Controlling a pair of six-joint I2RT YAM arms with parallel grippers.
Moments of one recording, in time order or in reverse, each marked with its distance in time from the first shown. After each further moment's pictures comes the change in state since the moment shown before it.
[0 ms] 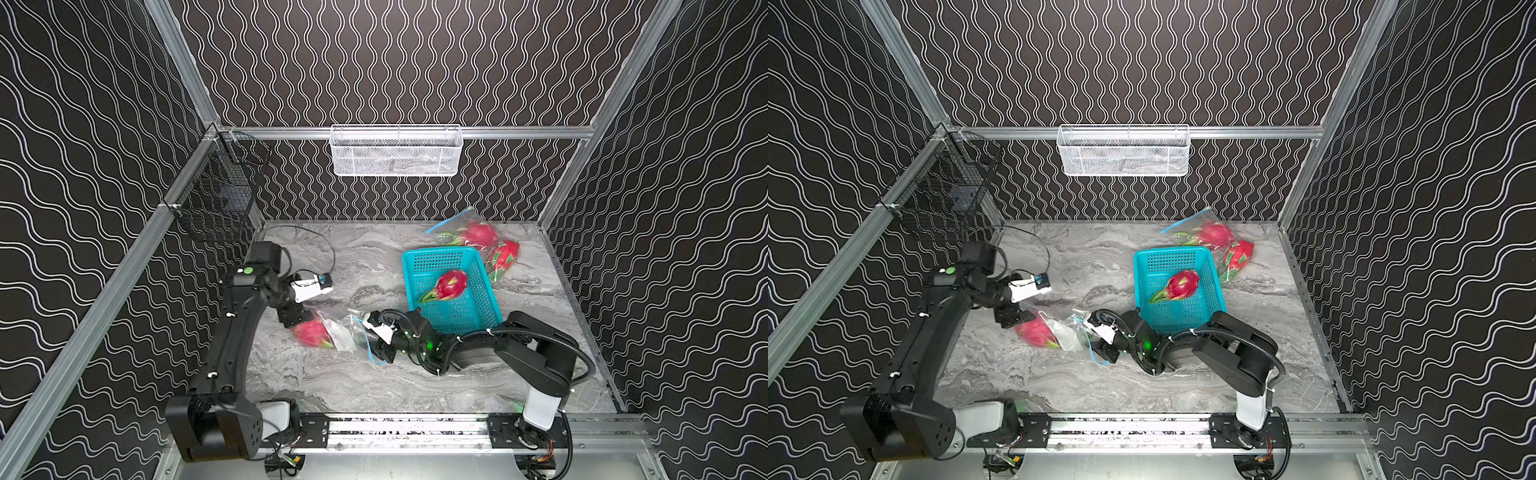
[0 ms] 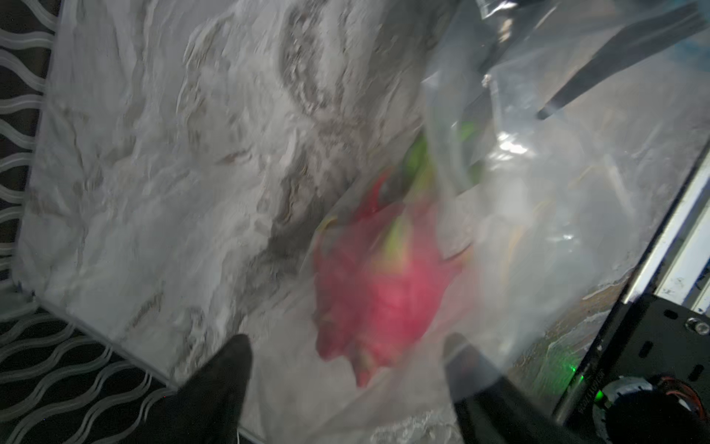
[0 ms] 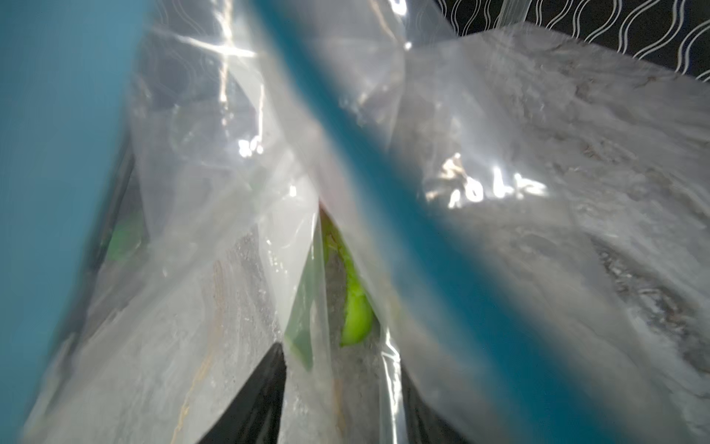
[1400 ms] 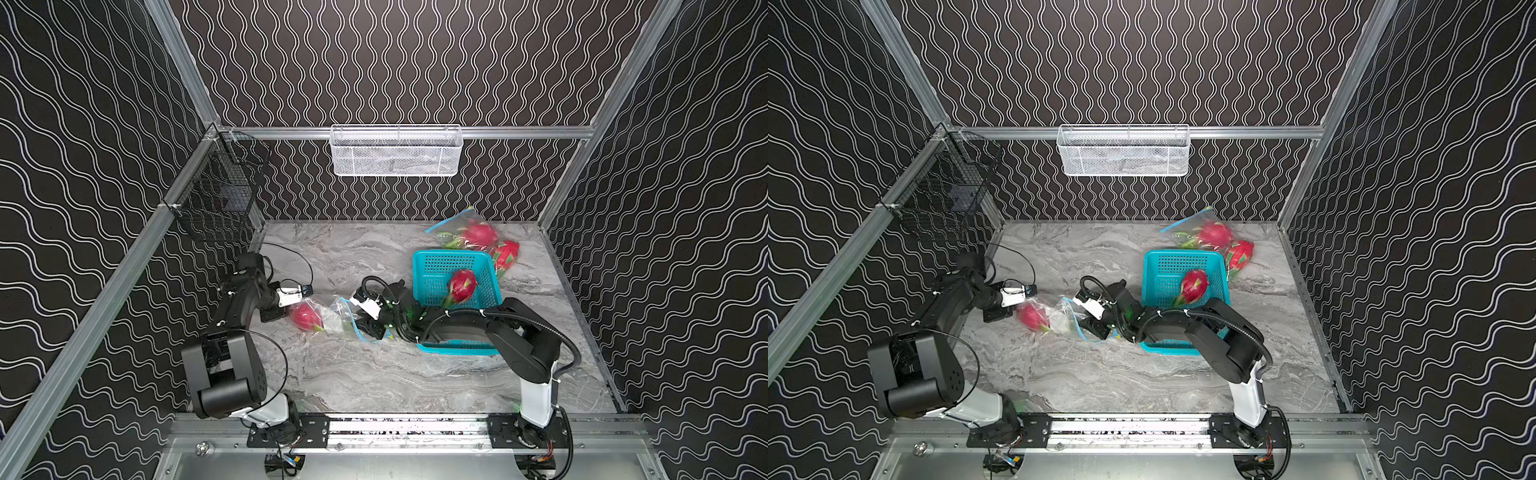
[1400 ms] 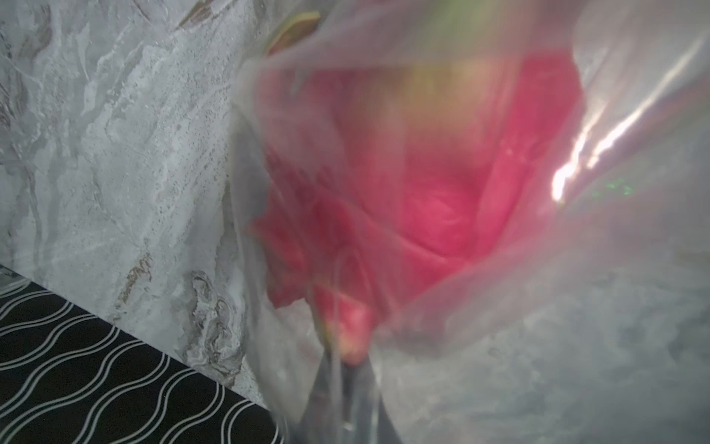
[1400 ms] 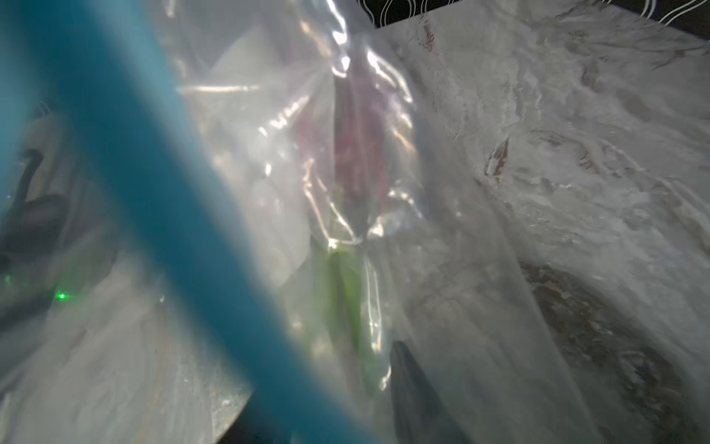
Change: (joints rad) left arm 0.124 0.218 -0.185 0.369 -0.126 0.312; right arm -0.078 0.113 0.351 -0.377 -0.093 -0.033
